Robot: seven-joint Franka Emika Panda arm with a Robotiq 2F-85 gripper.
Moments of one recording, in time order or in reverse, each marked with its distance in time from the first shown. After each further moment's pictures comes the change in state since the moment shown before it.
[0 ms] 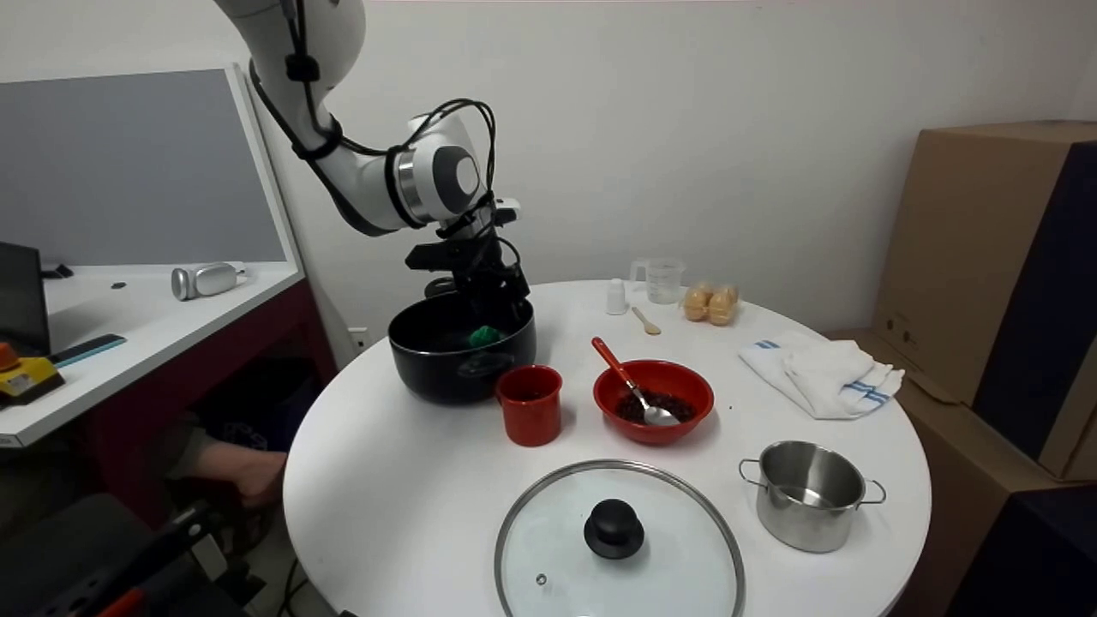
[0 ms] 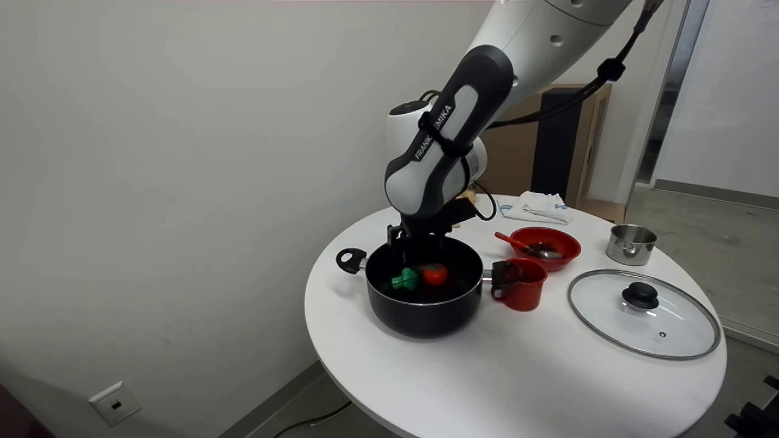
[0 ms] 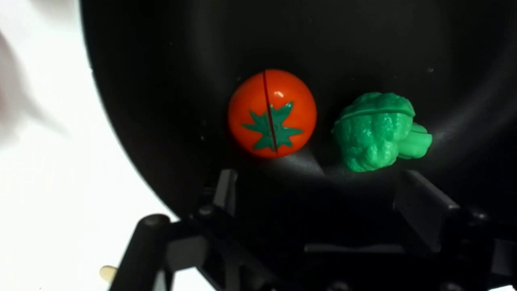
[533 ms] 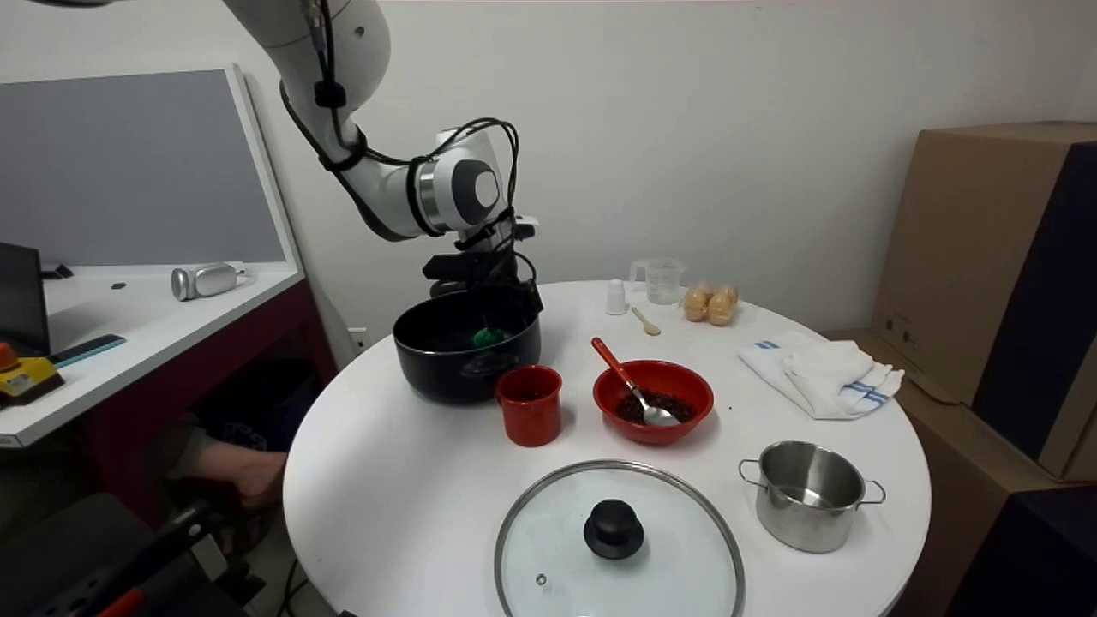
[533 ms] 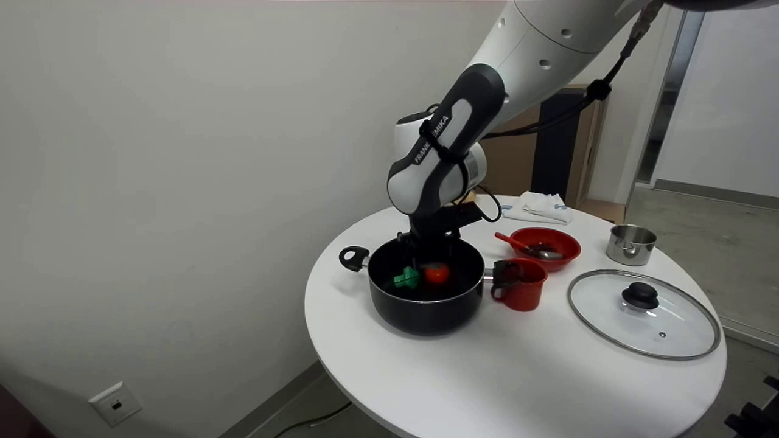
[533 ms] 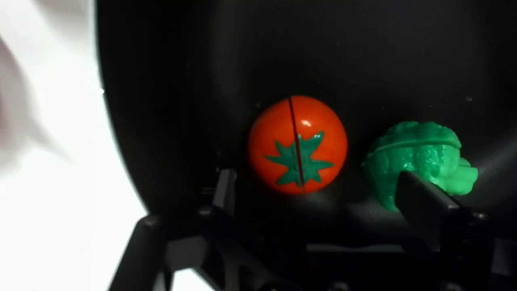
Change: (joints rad) arm -0.036 0.075 0.004 0.098 0.063 -0.112 -0.077
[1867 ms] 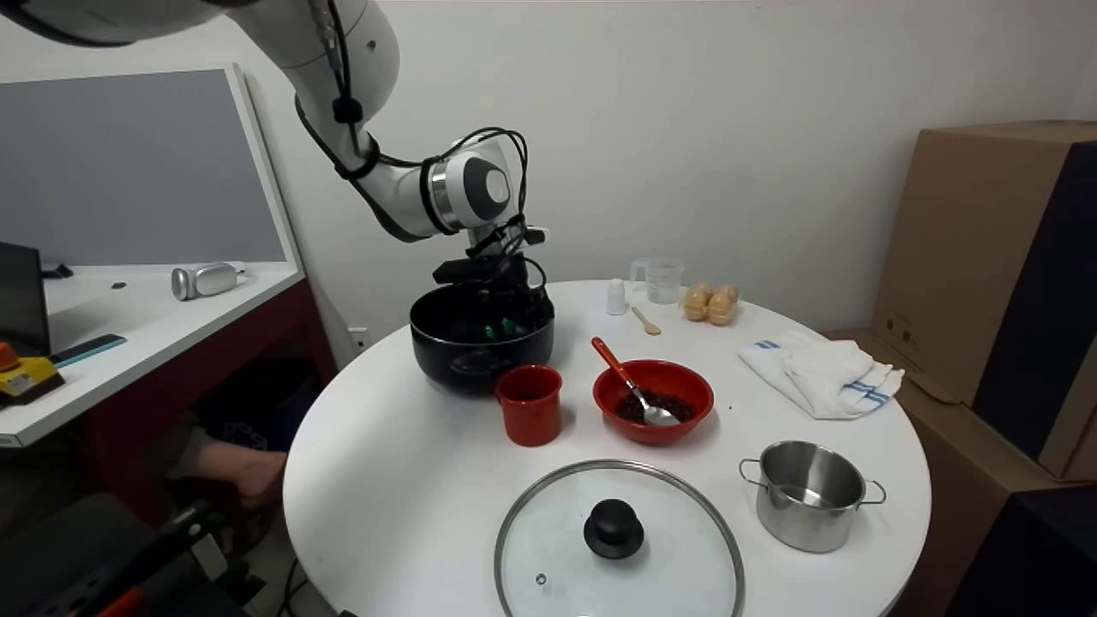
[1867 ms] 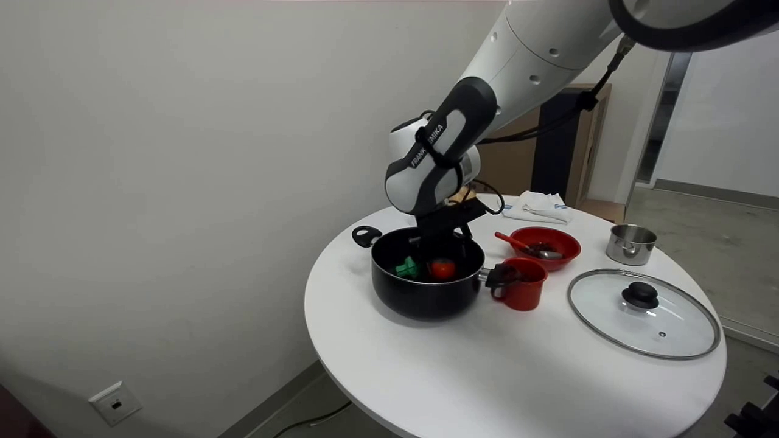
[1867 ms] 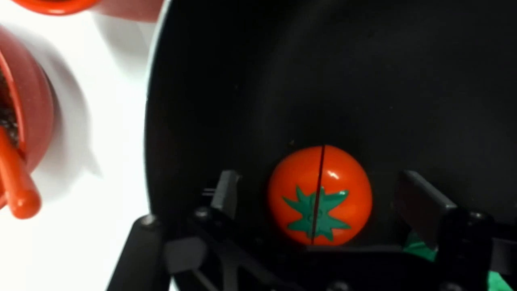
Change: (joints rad) arm 0.016 0.069 -0.043 0.126 -0.018 -0.220 0.005
